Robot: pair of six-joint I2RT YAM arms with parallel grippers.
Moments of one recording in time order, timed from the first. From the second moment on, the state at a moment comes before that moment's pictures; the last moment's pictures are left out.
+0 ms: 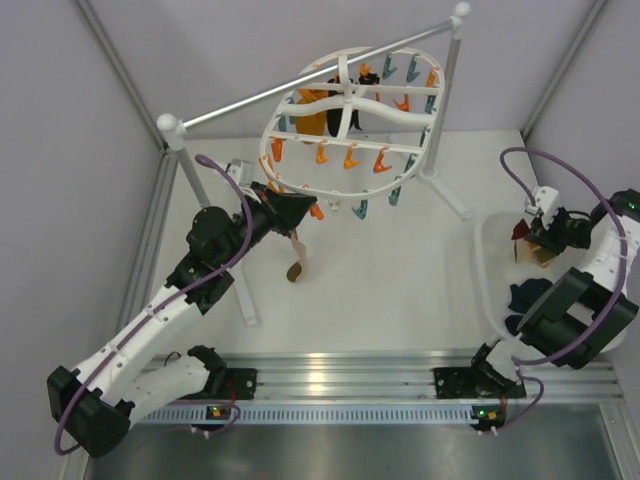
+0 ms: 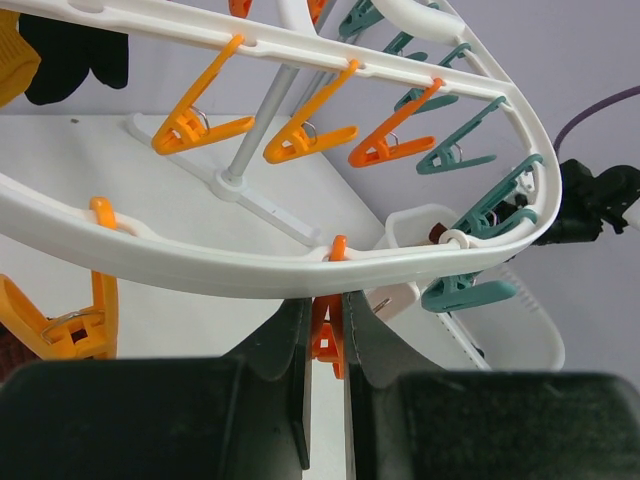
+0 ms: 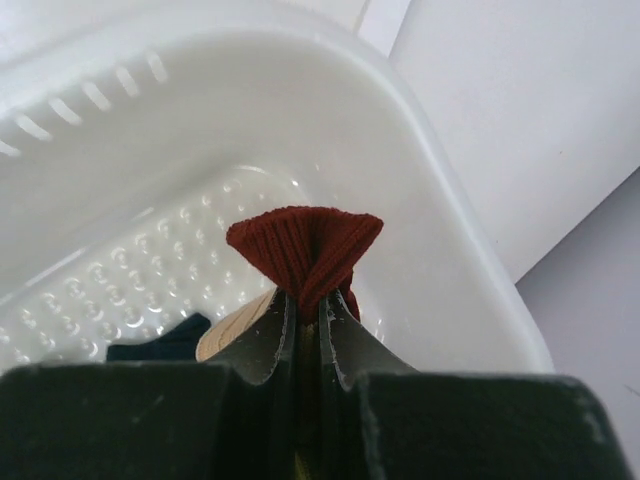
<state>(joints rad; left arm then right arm) -0.60 0.94 0.85 0.22 0.14 -0.58 -0.71 1.49 1.27 -1.14 -0.82 -1.70</state>
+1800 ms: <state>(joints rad) -0.60 0.98 0.88 0.23 0.19 -0.69 0.77 1.04 0.74 0.27 -0.29 -0.06</state>
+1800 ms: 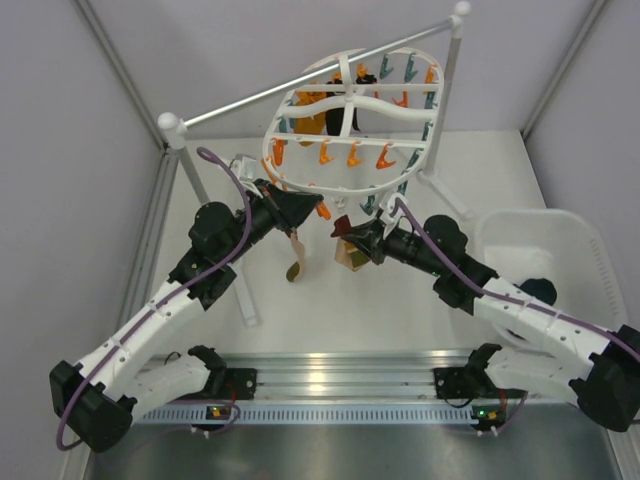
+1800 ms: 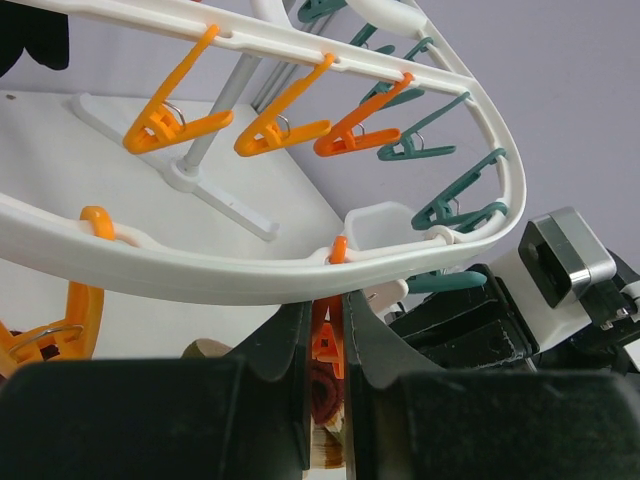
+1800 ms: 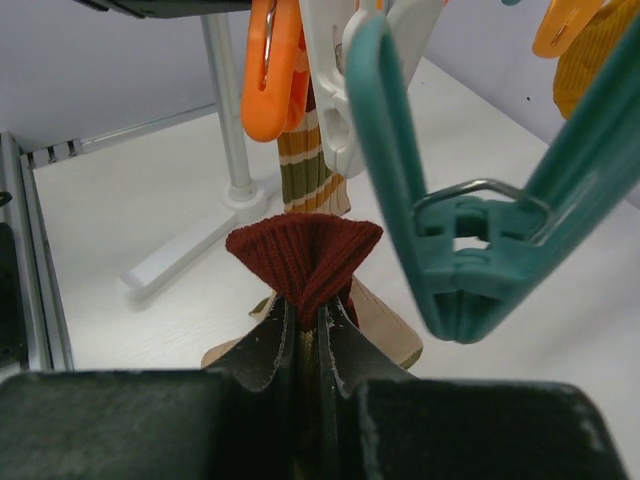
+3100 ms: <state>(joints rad) -0.60 1.00 0.88 0.26 0.22 -0.73 0.82 1.13 0.81 0.39 -0.21 0.05</state>
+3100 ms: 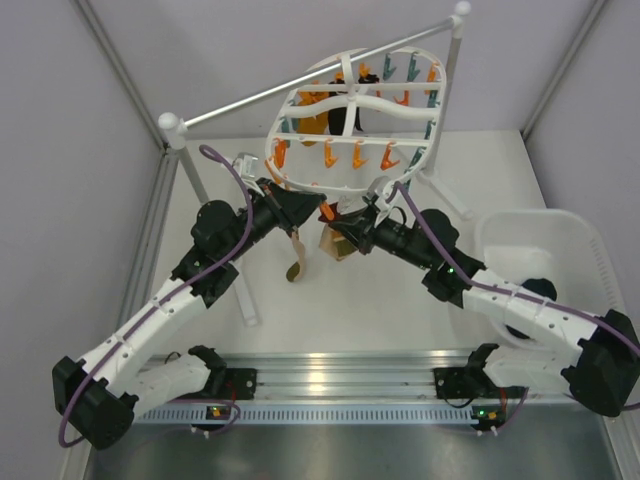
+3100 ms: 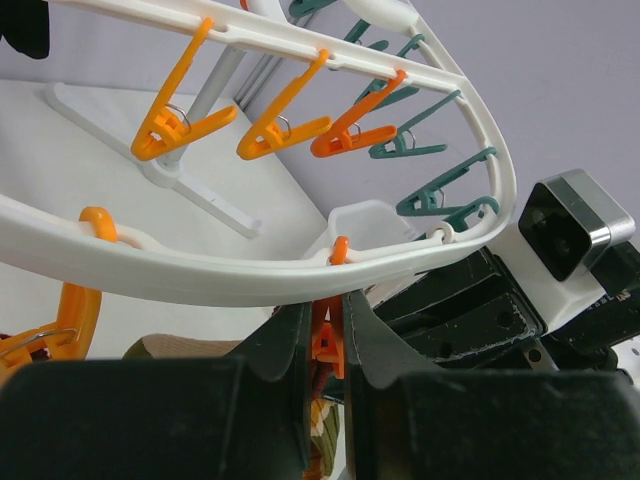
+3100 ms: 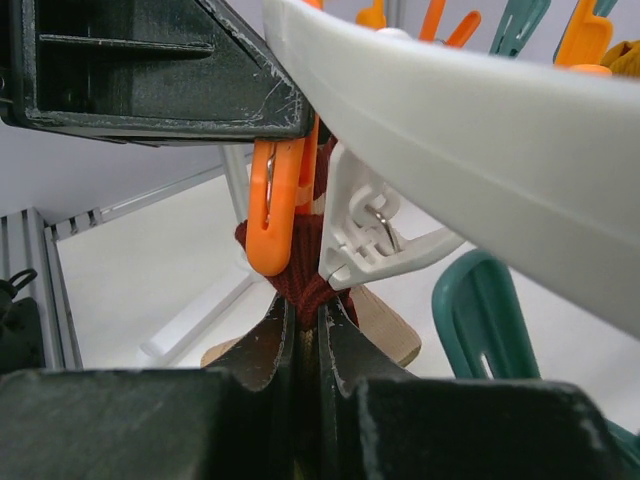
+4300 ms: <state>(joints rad) -0.58 0.78 0.85 0.08 0.21 -0.58 0.83 1.16 0.84 0.35 -0.18 0.02</state>
